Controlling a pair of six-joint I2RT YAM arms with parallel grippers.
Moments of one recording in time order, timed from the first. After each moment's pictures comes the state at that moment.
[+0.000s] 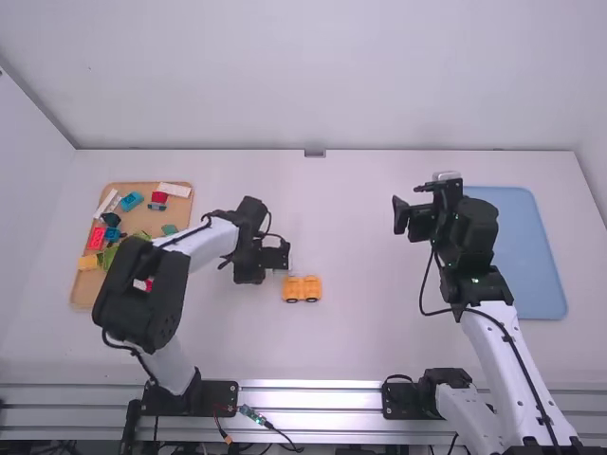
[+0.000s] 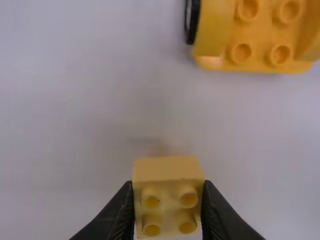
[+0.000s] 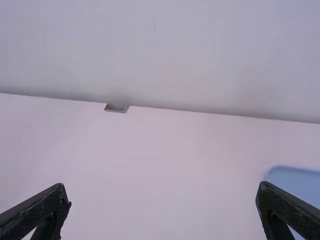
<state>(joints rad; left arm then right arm) -0.29 1.79 1.02 -0.73 0.12 1.15 0.05 1.02 0.70 -0.05 -0.20 -0.03</state>
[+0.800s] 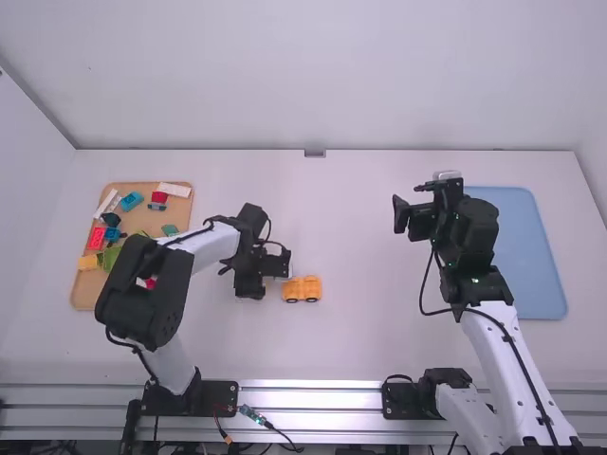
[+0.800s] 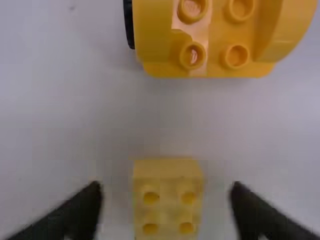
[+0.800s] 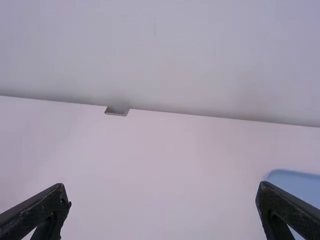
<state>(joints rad) -0.29 1.80 0.97 -0.71 0.18 1.19 0.05 1.02 0.70 -0.04 -0.20 -0.03</state>
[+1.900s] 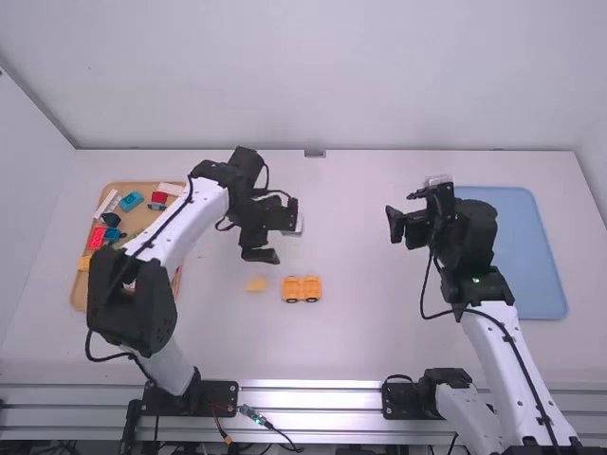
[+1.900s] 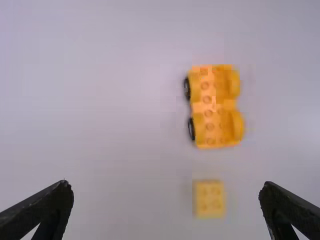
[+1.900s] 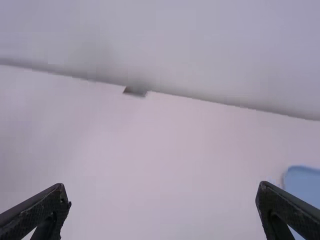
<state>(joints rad) -0.24 1.74 1.44 -1.11 0.51 1.36 0.05 1.02 0.70 -0.13 -0.34 -0.16</state>
